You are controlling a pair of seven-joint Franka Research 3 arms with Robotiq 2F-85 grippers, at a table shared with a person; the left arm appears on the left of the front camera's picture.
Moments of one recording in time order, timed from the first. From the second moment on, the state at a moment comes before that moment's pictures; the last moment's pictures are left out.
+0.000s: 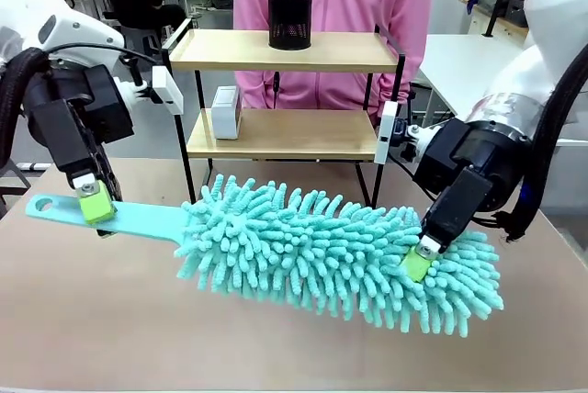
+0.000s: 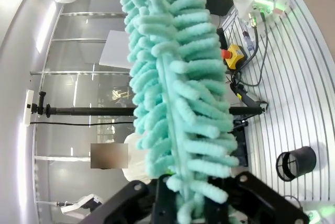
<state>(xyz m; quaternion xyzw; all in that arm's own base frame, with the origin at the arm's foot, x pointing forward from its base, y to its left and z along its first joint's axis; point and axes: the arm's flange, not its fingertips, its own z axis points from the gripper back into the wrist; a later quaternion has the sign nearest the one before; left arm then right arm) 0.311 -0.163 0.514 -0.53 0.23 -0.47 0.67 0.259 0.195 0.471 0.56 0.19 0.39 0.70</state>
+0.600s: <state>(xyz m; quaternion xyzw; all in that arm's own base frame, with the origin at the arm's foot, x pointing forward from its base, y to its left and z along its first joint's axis) 0.332 -0.049 0.534 -0.55 0.06 -0.35 0.76 0.274 0.121 0.479 0.57 0.18 0.36 0.72</state>
